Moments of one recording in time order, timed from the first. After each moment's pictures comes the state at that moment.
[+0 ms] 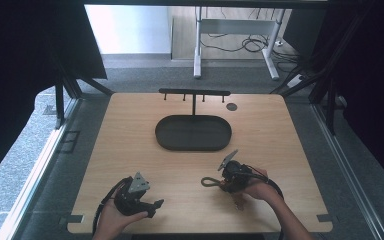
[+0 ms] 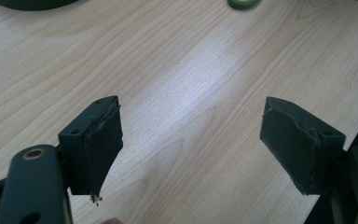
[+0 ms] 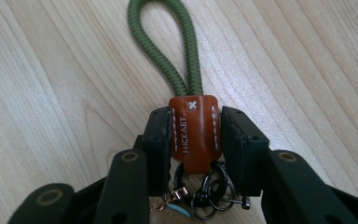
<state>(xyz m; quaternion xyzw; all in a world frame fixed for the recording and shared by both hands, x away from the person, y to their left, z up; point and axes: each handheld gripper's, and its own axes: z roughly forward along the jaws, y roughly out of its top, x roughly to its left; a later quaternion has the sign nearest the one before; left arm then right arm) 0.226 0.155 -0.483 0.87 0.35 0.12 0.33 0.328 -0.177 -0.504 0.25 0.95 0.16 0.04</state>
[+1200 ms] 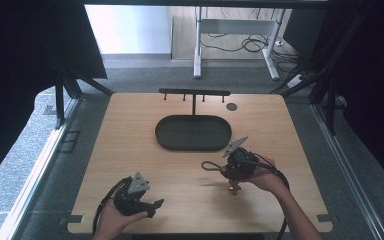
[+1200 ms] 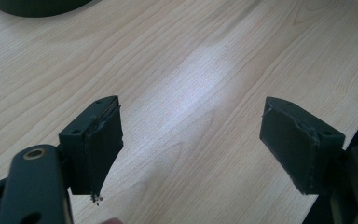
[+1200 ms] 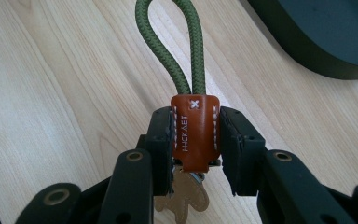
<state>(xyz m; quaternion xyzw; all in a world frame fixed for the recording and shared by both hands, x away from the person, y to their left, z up) 0.224 0.155 -0.480 0.86 0.35 0.12 0.34 0.332 -0.183 -0.446 0.25 0.94 0.22 0.07</state>
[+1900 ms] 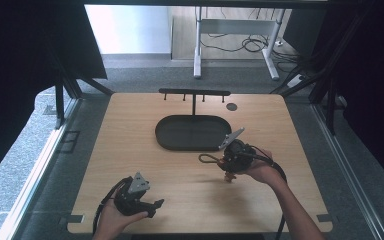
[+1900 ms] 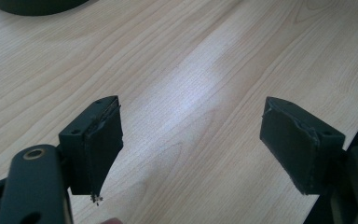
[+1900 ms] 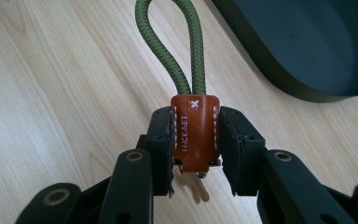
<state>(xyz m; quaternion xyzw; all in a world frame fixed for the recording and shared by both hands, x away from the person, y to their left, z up) 0.225 0.155 -0.481 0.87 0.35 0.12 0.34 0.348 -0.172 -0.431 0.25 0.94 0.22 0.09</state>
